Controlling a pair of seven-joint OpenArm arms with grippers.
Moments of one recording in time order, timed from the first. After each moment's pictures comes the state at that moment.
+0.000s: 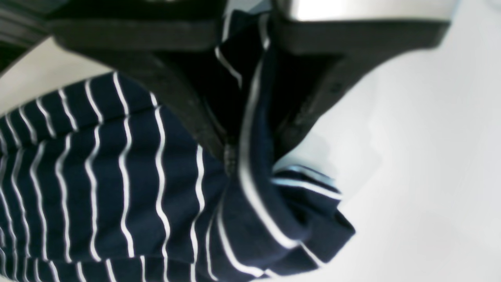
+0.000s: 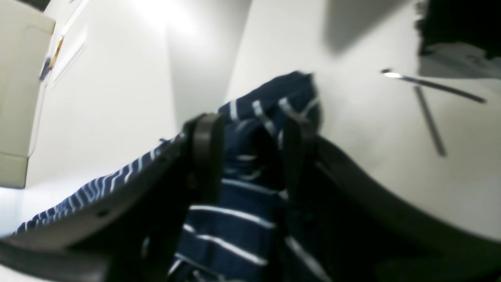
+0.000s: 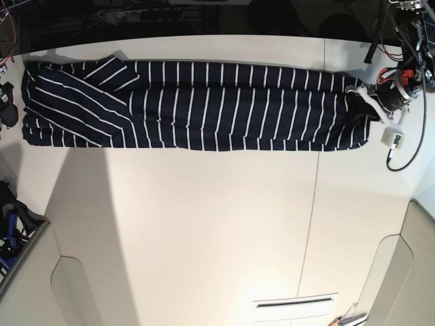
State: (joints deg) left arm 16.4 -24.3 -23.7 89.9 -39.3 -34.2 48.3; right arm -13.5 15.2 58.3 87.6 58.7 32.8 -64.1
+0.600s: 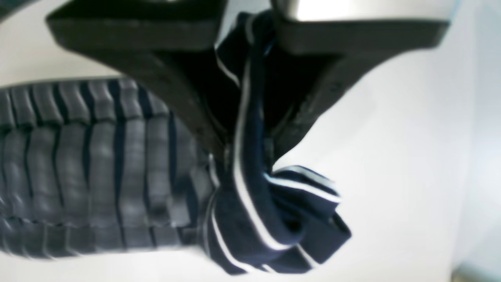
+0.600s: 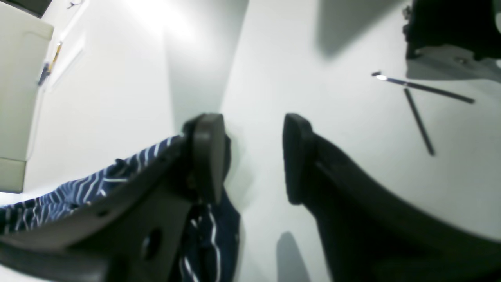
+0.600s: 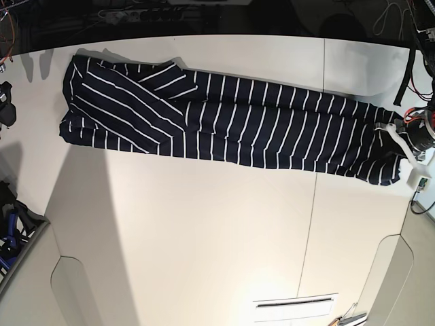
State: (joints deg) left arm 8.6 -32.7 -23.4 99.8 -41.5 -25.1 61.3; right arm -13.5 15.1 58.8 87.6 58.2 32.8 -64.1
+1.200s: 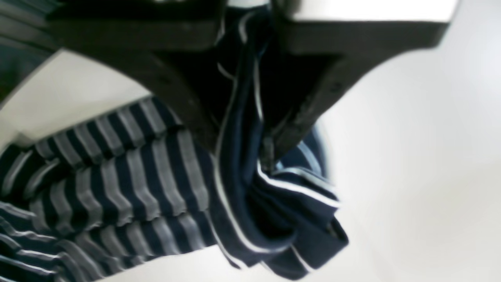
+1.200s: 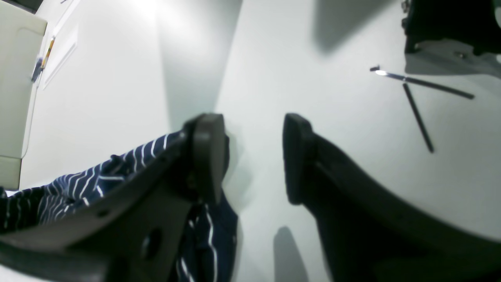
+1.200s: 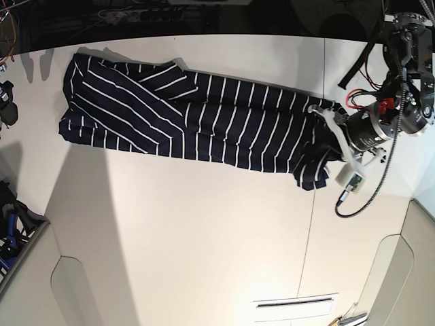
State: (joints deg) left arm 8.8 -25.4 -6.6 112.4 -40.2 -22.6 59.6; right arm -13.5 15.0 58.4 87.6 57.4 32.8 -64.1
